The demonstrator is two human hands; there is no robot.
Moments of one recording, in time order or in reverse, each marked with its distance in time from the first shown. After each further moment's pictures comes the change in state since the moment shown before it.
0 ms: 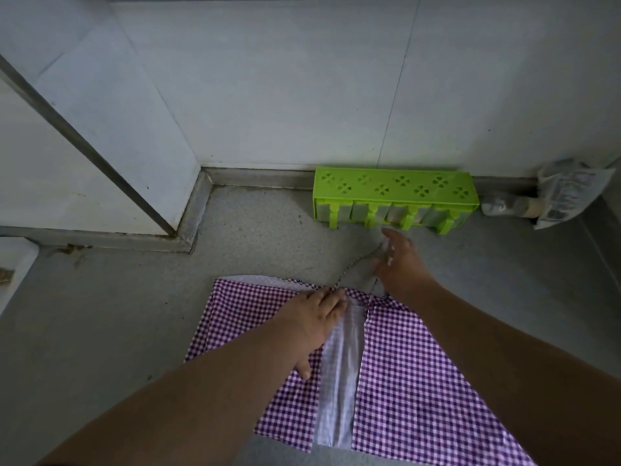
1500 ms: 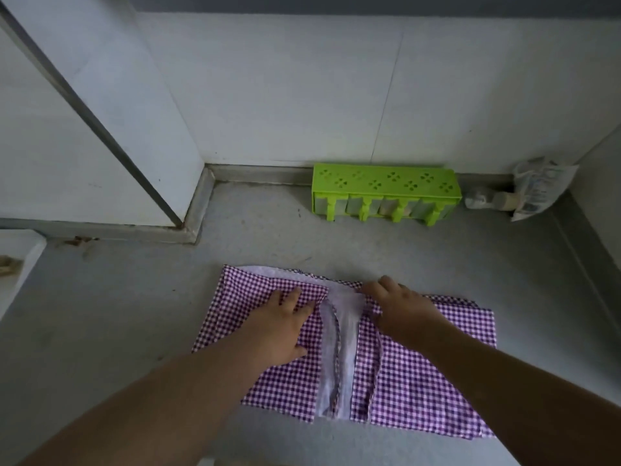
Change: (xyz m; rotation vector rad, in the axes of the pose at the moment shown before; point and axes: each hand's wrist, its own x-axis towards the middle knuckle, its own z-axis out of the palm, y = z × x) left_hand -0.066 0.007 0.040 -0.525 0.014 -0.225; right_hand -0.091 0.034 0.003 -0.778 -0.304 -0.310
